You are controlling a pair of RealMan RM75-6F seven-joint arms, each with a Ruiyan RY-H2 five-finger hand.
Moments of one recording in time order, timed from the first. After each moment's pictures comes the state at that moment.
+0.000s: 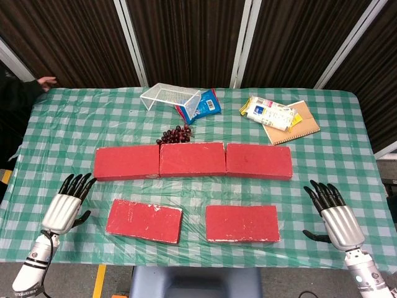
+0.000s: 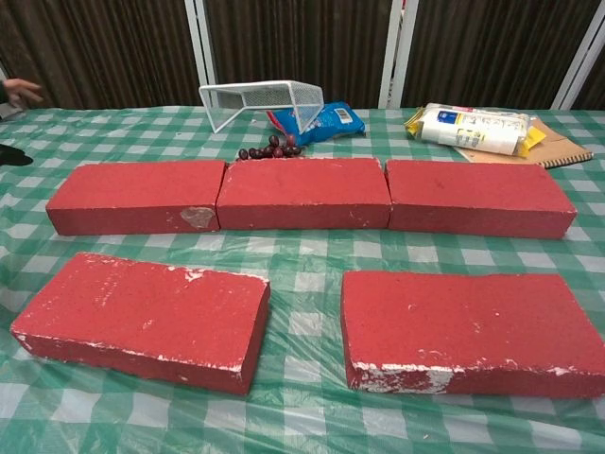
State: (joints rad) left arm -0.31 -1.35 -0.01 -1.39 1.56 1.34 0.14; right arm 0.14 -1.16 -0.03 -1.61 -1.63 1.42 -0.10
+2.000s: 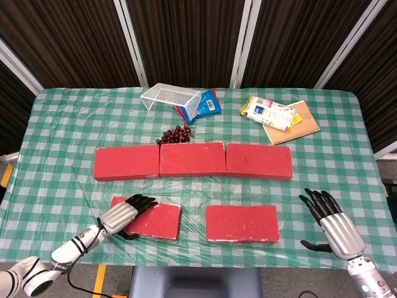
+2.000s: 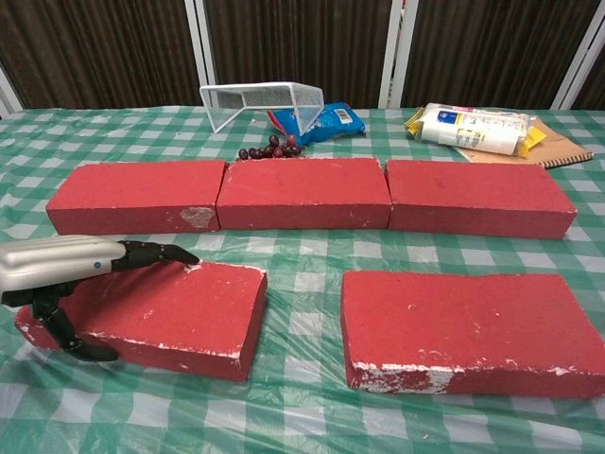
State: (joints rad) left arm -0.66 -1.40 0.13 -1.37 1.70 0.94 -0.30; right arm 0.13 -1.11 -0.08 -1.62 -1.73 1.44 0.02
